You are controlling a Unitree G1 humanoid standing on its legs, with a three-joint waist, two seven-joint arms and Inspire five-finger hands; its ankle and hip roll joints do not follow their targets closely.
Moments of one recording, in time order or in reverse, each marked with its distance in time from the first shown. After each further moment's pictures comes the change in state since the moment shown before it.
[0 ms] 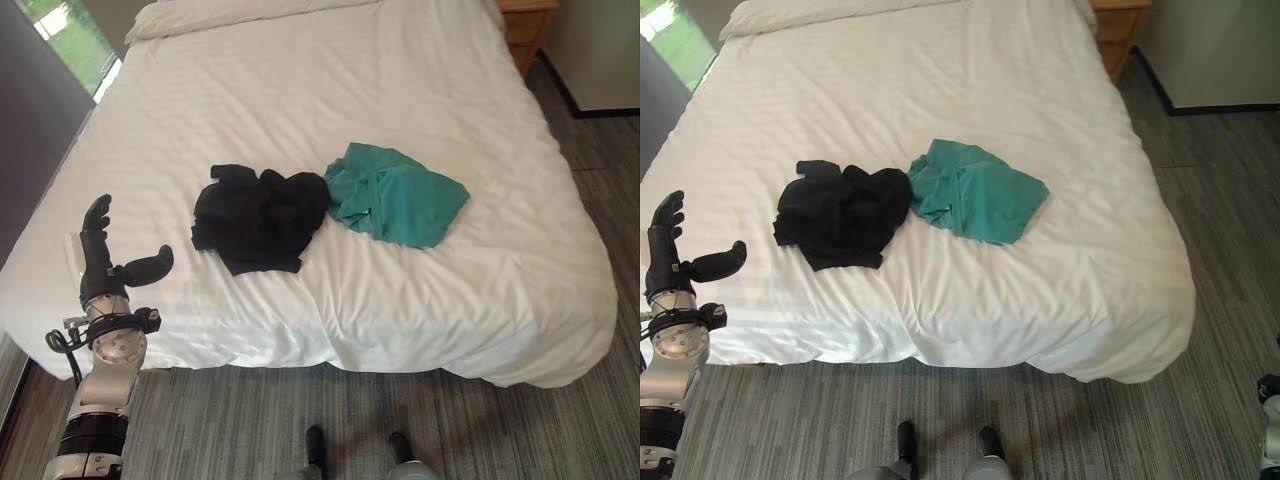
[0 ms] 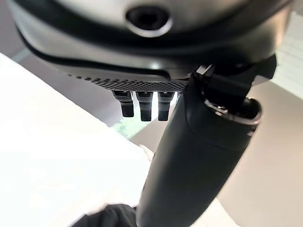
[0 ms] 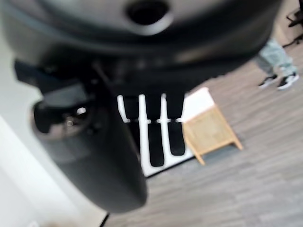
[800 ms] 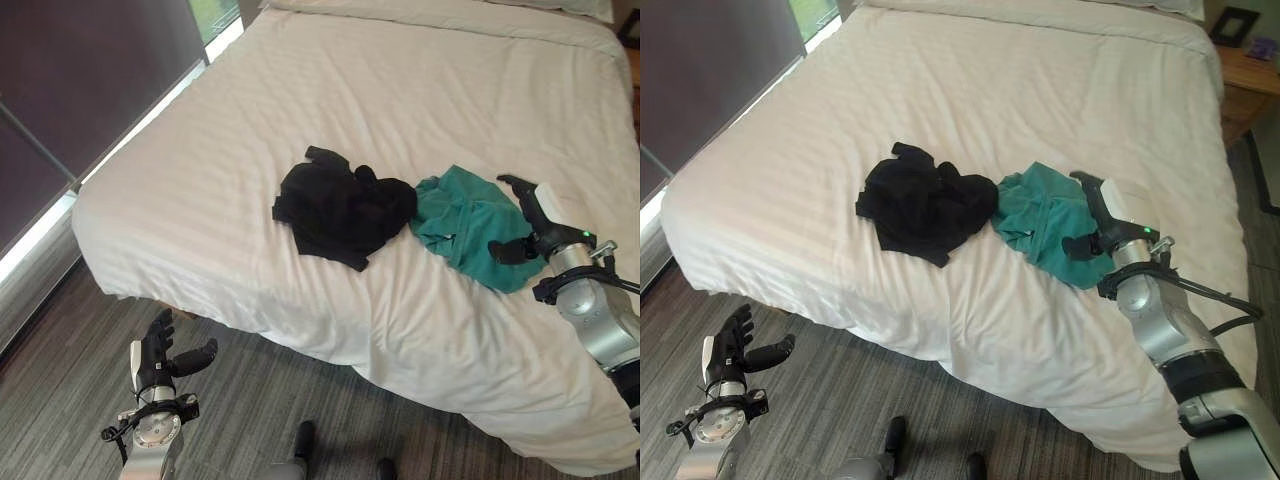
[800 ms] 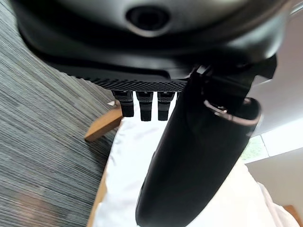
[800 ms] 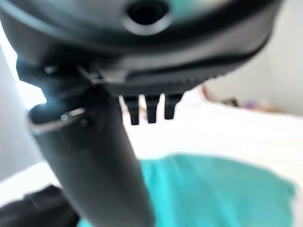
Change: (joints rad) left arm 0.315 -0.178 -0.064 0.078 -0.172 -0.002 -0.099; right arm -0.539 -0.043 0.843 -0.027 -0.250 -0.071 0.239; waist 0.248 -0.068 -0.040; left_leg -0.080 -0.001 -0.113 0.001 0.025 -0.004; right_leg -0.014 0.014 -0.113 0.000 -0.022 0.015
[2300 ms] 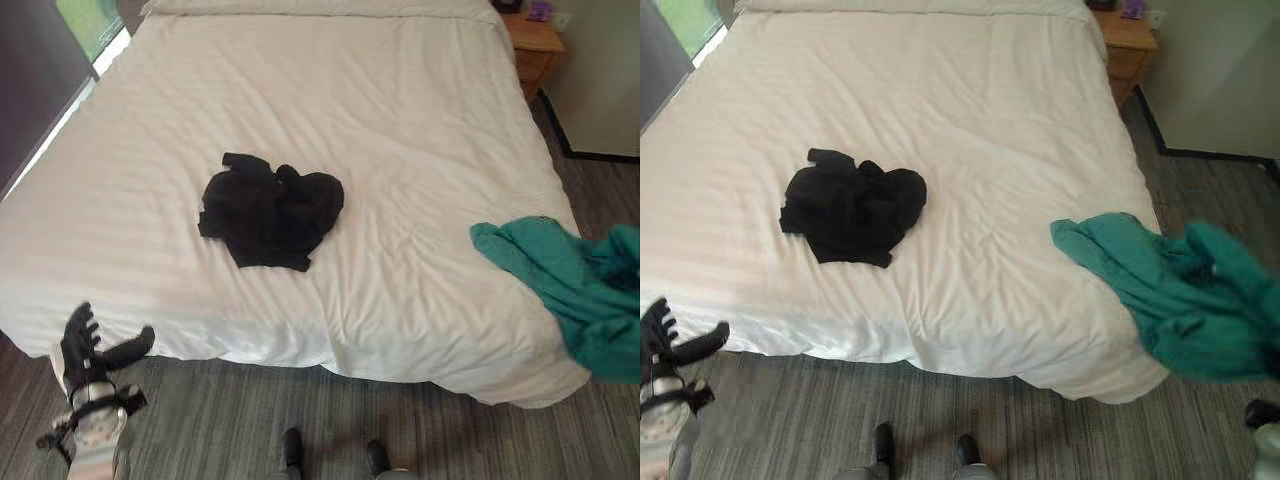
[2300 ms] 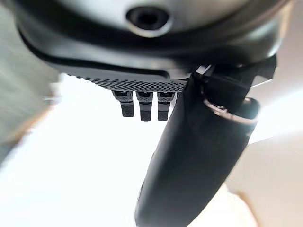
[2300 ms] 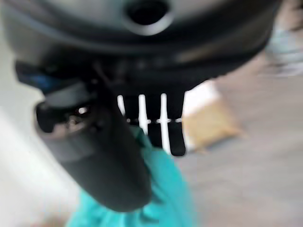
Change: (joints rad) left arm -0.092 0.145 0.239 -0.150 0.047 0.014 0.090; right arm 0.710 0.287 -0.900 0.050 0.314 0.025 -0.173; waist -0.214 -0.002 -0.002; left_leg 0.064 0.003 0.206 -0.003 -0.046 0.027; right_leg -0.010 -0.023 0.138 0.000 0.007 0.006
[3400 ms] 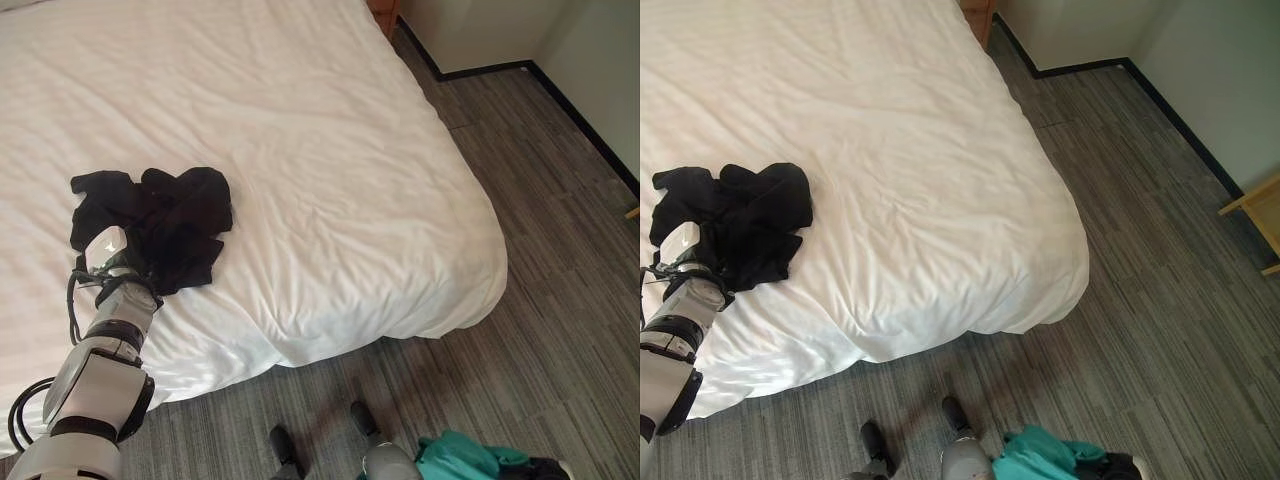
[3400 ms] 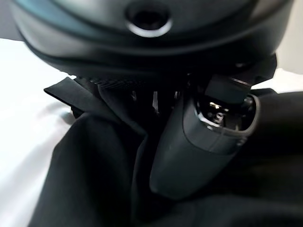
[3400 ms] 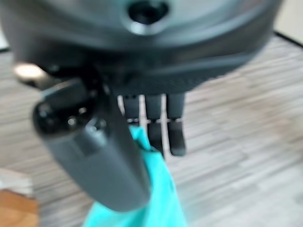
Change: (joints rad) left arm -0.918 0.152 -0.674 1.063 0.336 0.153 -0.131; right arm -0.269 0.177 0.523 0.652 0.079 -0.021 0.183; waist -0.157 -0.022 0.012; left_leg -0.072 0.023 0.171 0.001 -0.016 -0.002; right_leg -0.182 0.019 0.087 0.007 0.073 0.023
